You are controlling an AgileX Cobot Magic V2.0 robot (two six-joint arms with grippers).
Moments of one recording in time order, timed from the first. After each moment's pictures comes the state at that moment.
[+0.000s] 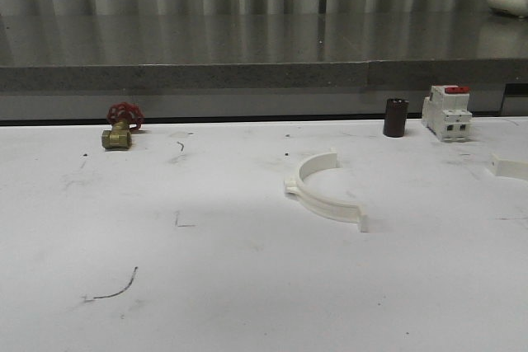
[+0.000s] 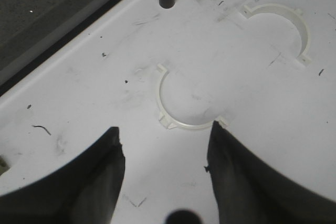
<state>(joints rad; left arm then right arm) -0.63 1.62 -1.76 -0.10 1.04 0.18 0.02 0.60 -0.55 0.06 0.64 0.03</state>
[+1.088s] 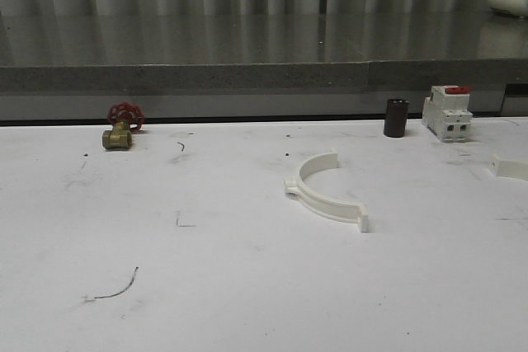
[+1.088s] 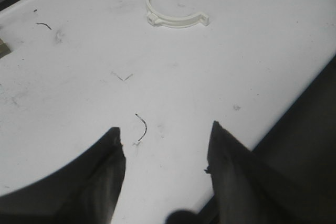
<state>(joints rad) -0.63 0.65 -0.71 -0.13 0.81 0.20 0.02 0.60 -0.55 0.06 0.64 0.03</state>
